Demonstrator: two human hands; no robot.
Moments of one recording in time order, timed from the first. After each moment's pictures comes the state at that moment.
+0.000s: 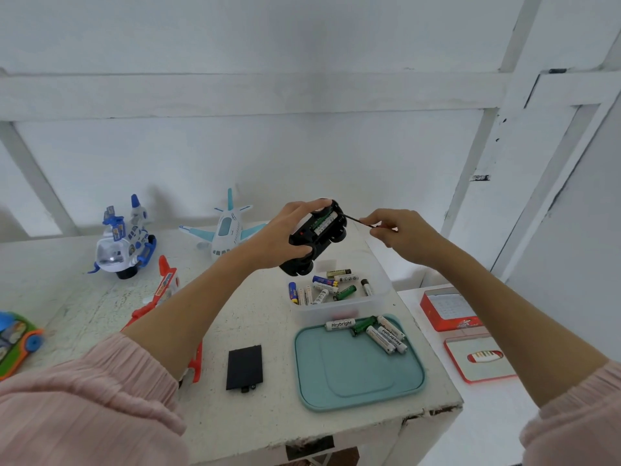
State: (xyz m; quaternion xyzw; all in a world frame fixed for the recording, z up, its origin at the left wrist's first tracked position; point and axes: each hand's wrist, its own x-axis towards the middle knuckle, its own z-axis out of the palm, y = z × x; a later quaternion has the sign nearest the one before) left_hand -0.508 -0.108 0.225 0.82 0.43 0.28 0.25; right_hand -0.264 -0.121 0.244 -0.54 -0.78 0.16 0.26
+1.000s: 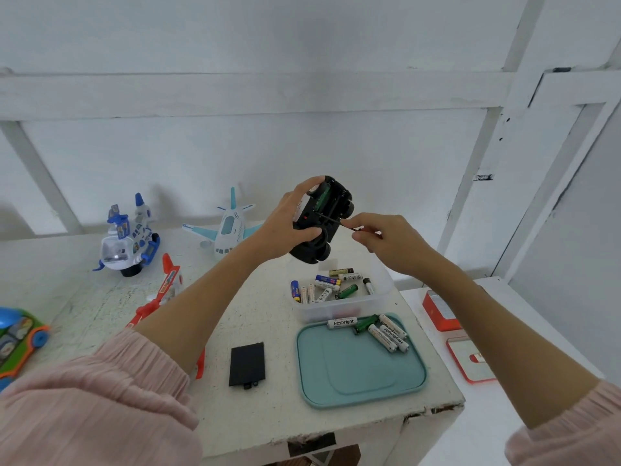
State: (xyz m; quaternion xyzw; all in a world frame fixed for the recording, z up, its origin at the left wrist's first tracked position) left_hand -0.497 -0.111 0.234 0.76 0.44 0.37 0.28; right_hand -0.290 -0.139 0.240 -0.50 -0.80 0.16 0.30
